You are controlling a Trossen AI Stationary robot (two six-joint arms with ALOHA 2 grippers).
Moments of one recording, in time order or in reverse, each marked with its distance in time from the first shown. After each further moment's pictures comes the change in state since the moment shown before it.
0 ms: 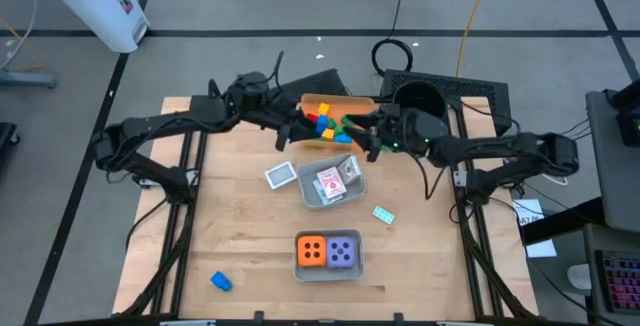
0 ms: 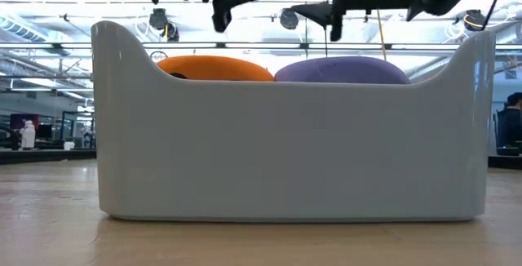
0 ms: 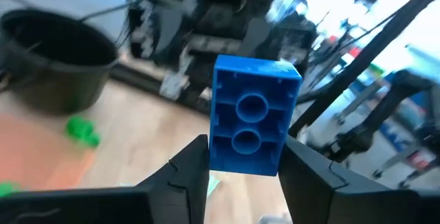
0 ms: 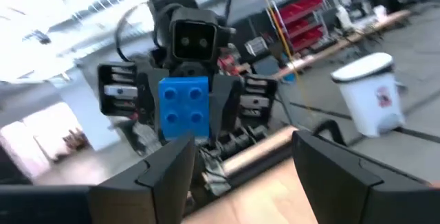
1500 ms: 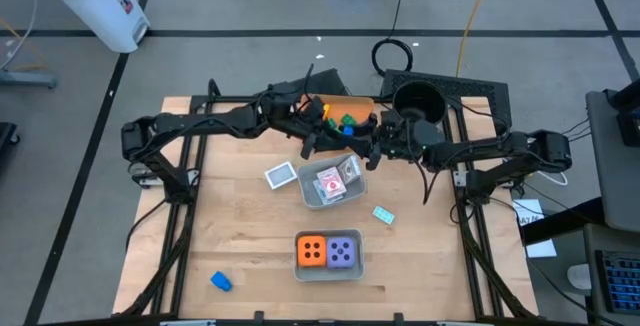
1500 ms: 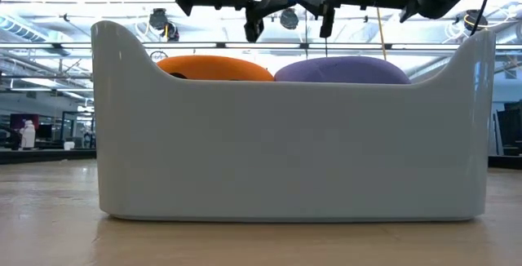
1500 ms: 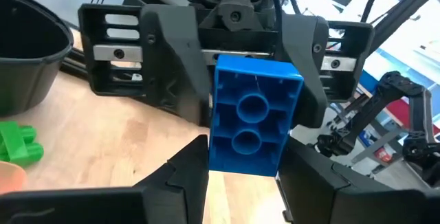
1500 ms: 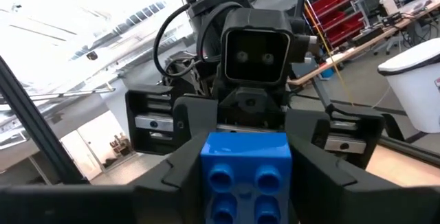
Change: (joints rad) left arm -0.098 0.228 0.116 0.152 0.004 -0.089; right arm 0.060 0.075 0.000 0.152 -0.048 0.092
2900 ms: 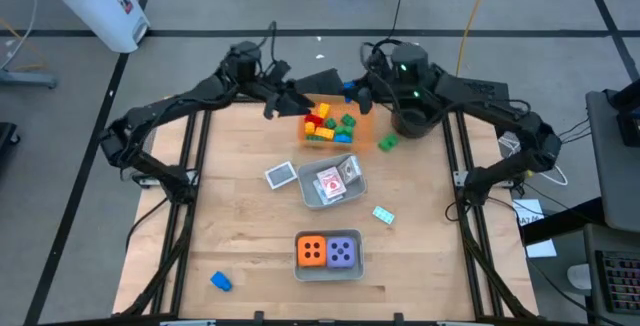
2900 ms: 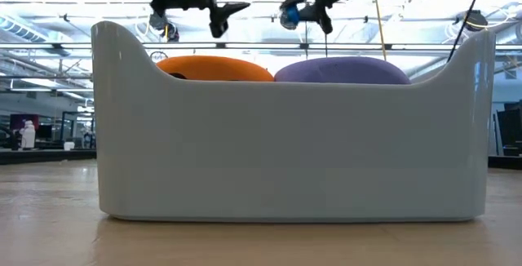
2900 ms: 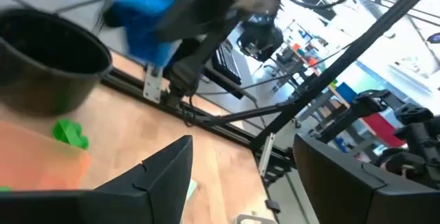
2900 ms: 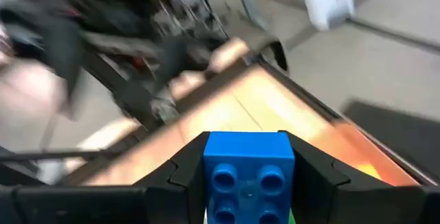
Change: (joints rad) left arm 0.327 -0.153 0.000 -0.189 0.348 0.016; right arm -0.374 0.101 0.685 -1.162 -0.316 -0.170
